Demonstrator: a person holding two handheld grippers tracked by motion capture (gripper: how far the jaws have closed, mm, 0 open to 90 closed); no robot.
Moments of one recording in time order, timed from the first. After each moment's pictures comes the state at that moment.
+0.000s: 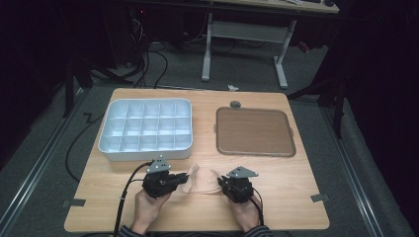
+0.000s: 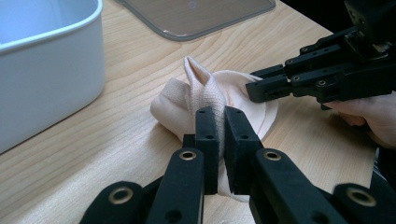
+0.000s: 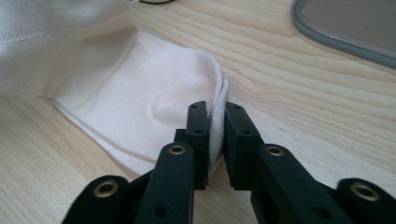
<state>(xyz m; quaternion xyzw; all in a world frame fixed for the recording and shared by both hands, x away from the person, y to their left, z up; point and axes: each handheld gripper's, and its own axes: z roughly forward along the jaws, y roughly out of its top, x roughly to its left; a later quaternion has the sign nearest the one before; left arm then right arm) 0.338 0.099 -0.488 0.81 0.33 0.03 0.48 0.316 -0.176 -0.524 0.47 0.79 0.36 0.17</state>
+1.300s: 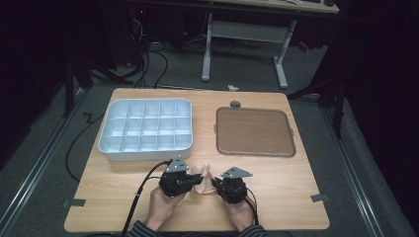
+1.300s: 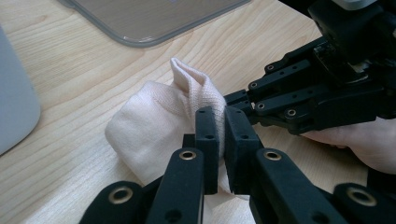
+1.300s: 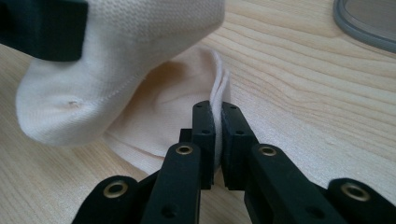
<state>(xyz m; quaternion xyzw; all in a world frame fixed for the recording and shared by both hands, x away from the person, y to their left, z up) 0.343 0.056 -0.491 0.83 0.30 0.02 0.47 0.319 -0.162 -0.531 0.46 0.79 0.38 0.15</state>
